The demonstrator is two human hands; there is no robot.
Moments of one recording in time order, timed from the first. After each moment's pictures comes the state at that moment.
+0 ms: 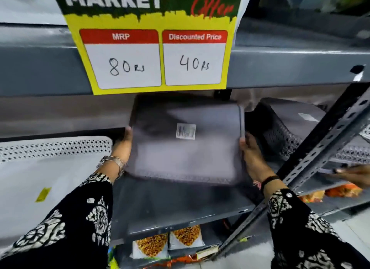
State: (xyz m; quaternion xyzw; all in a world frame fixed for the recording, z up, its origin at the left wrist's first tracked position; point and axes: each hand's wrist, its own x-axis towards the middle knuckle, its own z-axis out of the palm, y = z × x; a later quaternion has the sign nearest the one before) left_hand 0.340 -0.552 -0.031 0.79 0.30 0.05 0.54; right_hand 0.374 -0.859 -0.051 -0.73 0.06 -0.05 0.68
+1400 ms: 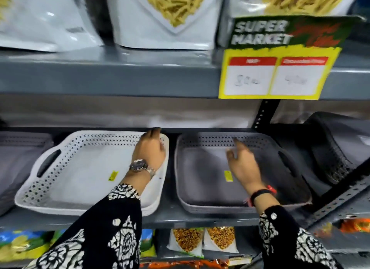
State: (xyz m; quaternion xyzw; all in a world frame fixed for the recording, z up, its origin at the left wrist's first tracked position) left_hand 0.254 -0.498 0.002 0.95 0.14 0.21 0.18; right_hand 0.308 -0.719 -0.024 -0.92 -0.08 -0.05 0.39
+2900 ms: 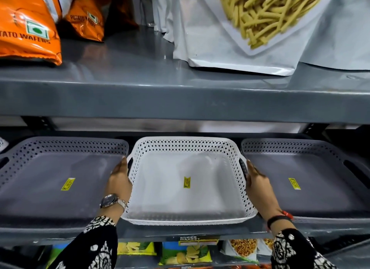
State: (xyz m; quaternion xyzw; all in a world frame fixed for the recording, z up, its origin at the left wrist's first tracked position) left_hand 0.159 -0.215 -0.072 0.93 0.27 0.14 0.22; right_hand 0.247 -0.537 -0.067 -0.96 -0.10 -0.06 0.25
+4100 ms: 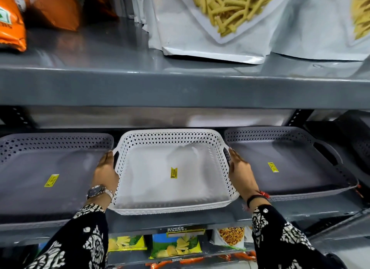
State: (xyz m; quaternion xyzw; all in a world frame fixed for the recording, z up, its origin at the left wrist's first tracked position) left_hand 0.174 -0.207 -0.082 0.93 0.27 0.17 0.20; right_hand 0.259 -0.535 -0.065 -0.95 -0.11 -0.07 0.29
